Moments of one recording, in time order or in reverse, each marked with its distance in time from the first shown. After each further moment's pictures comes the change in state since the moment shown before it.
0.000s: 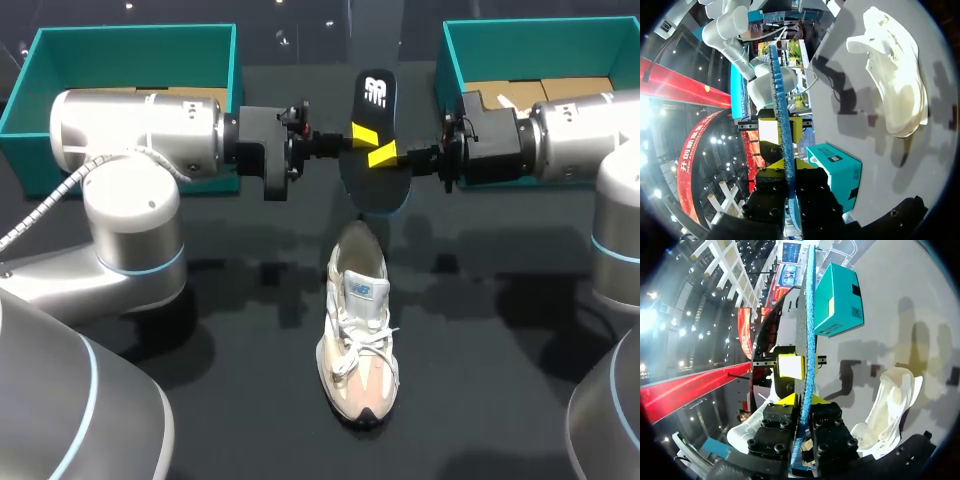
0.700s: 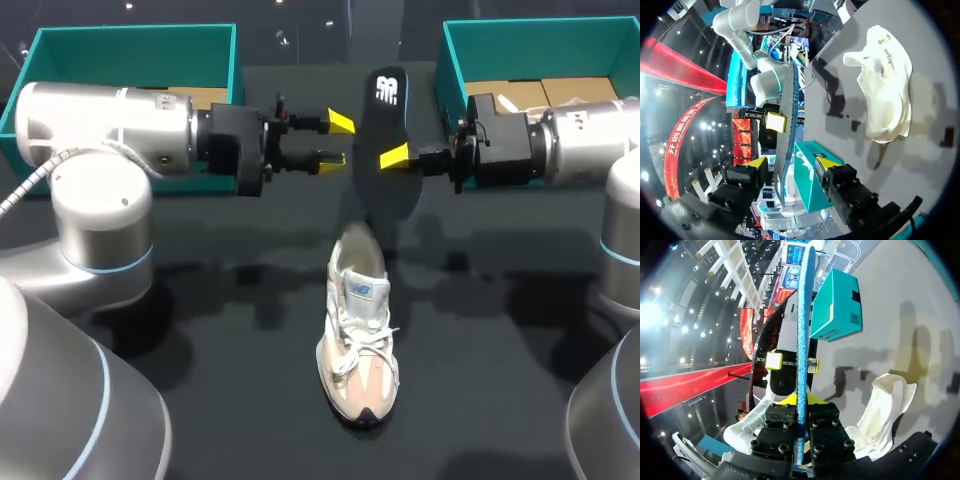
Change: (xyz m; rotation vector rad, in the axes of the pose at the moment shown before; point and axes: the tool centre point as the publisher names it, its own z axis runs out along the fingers) left arm 0.014 0.007 -0.042 -0.058 0.104 -0.142; right arm -0.011 0.005 -0.015 -0.028 0.012 -0.046
